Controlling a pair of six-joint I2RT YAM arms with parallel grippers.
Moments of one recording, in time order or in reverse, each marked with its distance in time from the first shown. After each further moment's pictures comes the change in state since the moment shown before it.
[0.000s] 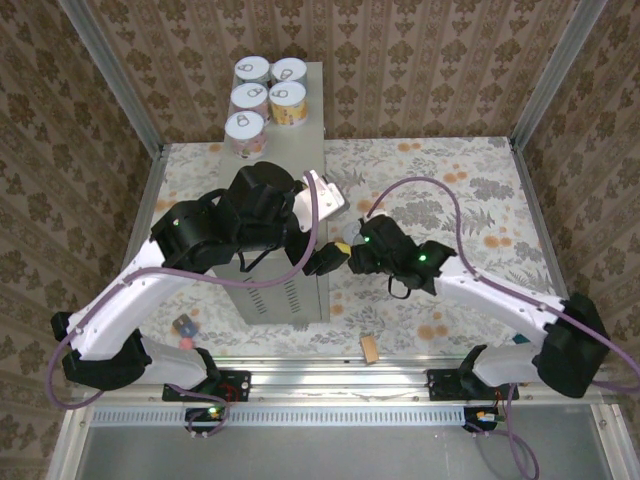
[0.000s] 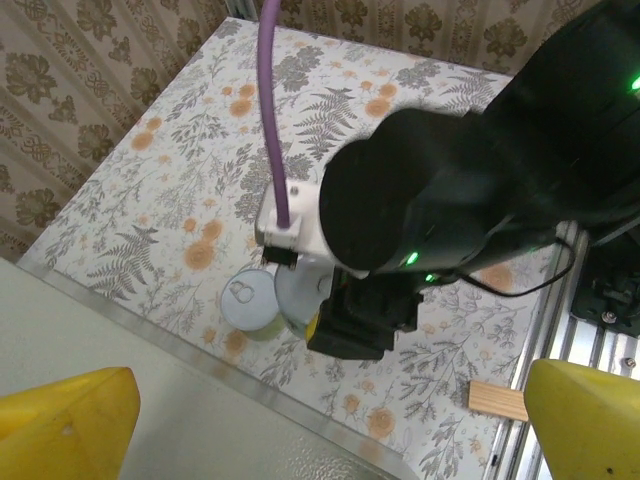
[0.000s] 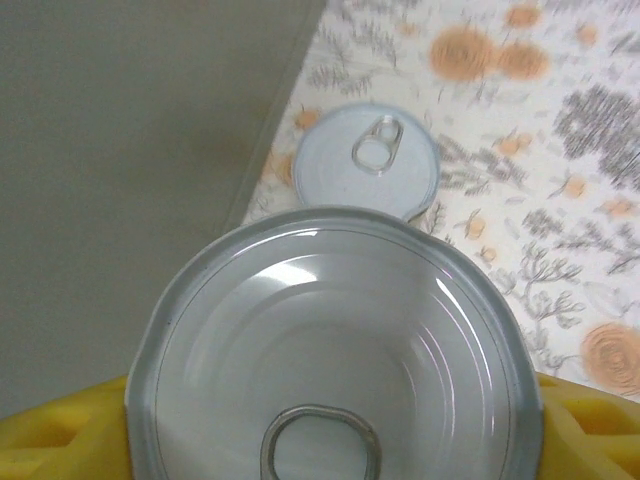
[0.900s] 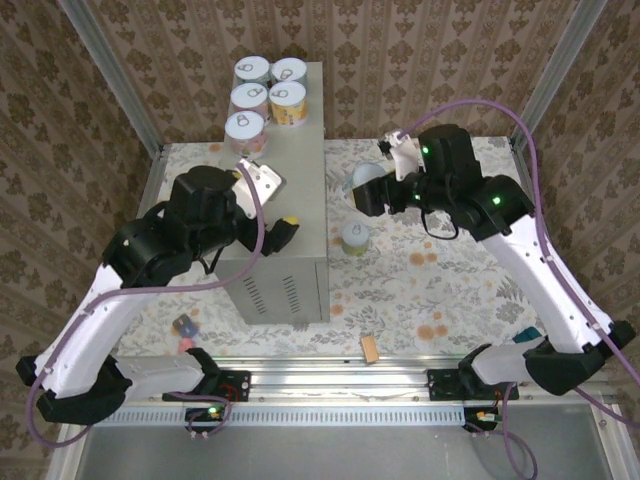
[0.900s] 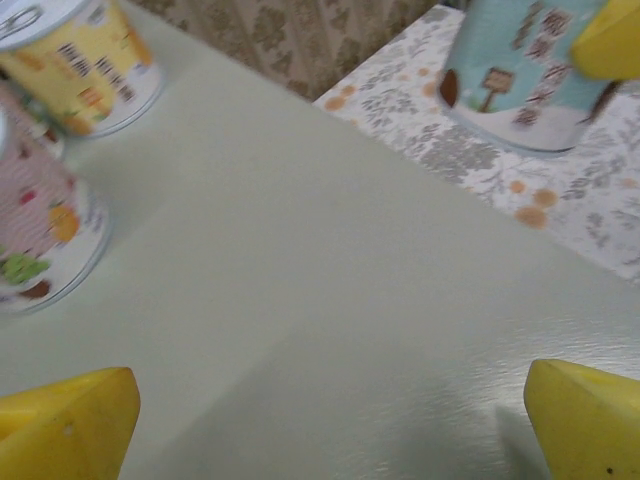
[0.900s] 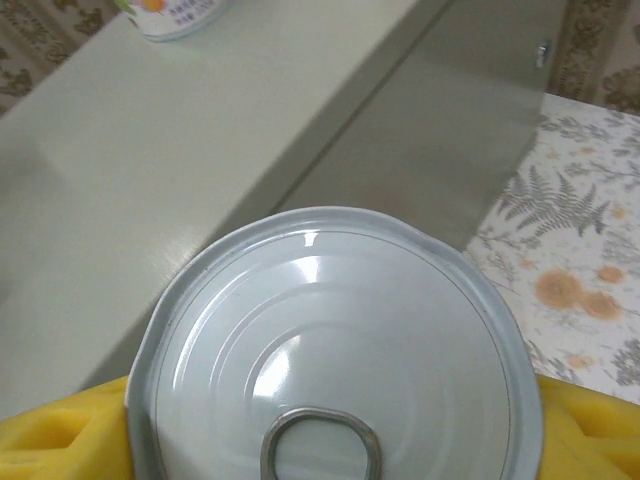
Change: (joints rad) left arm 0.240 -0.224 -0.208 0.072 -0.168 0.004; right arm -0.227 0.077 0.742 -0.393 -0.533 -0.254
